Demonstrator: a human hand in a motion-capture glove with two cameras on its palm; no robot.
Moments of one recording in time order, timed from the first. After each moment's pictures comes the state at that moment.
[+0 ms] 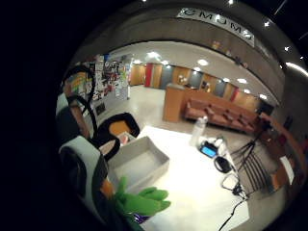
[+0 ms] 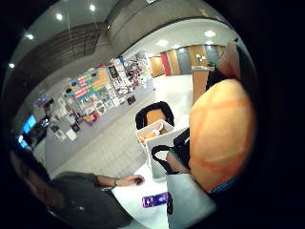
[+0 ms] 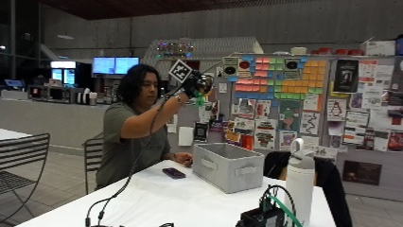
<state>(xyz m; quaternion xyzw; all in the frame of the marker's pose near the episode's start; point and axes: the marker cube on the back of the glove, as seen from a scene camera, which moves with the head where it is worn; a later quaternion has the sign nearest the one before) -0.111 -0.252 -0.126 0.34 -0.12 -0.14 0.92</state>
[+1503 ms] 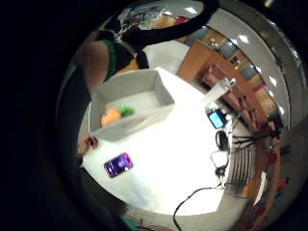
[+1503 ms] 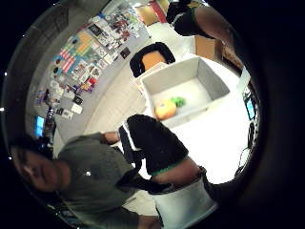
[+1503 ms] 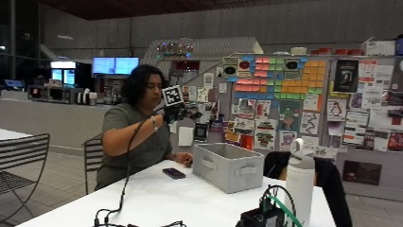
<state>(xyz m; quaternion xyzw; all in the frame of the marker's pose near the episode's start) -0.060 -0.150 0.005 0.03 -0.03 -0.18 0.98</state>
